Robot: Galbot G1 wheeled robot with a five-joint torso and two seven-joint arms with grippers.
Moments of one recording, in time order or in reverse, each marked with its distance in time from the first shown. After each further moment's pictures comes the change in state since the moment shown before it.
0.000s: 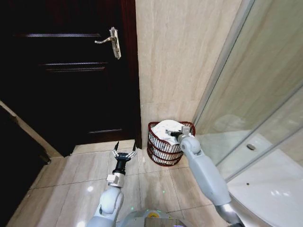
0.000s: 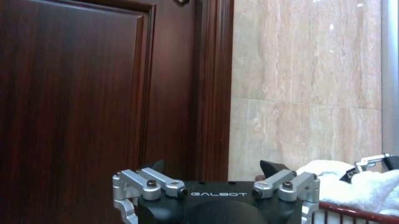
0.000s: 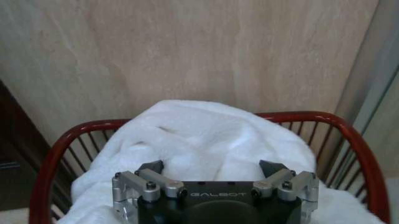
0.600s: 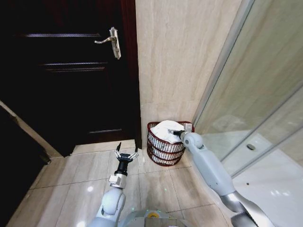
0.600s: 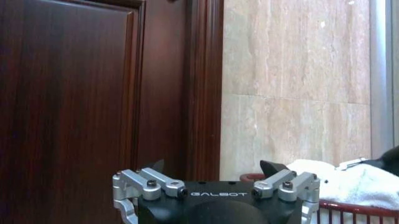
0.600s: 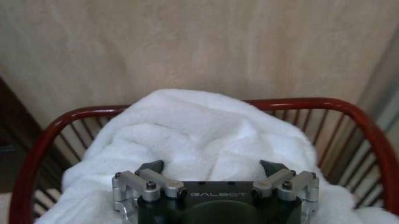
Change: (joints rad) left arm 0.002 -0.006 0.016 0.013 0.026 -0.005 0.003; right arm 0.076 -0.008 -0.085 -0.114 0.024 0.006 -0.030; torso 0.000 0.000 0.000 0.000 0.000
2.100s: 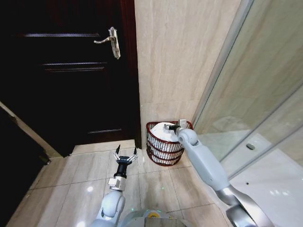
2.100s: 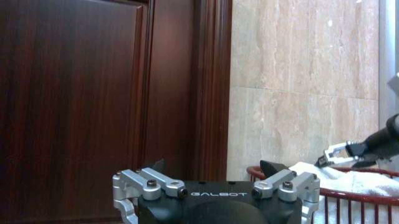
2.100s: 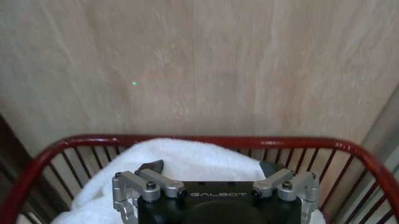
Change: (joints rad) left arm 0.006 0.006 -0.017 0.047 -0.025 -0.053 0.000; right arm 0.073 0.059 -0.013 -0.102 -0.122 0.067 -0.033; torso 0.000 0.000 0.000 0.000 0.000
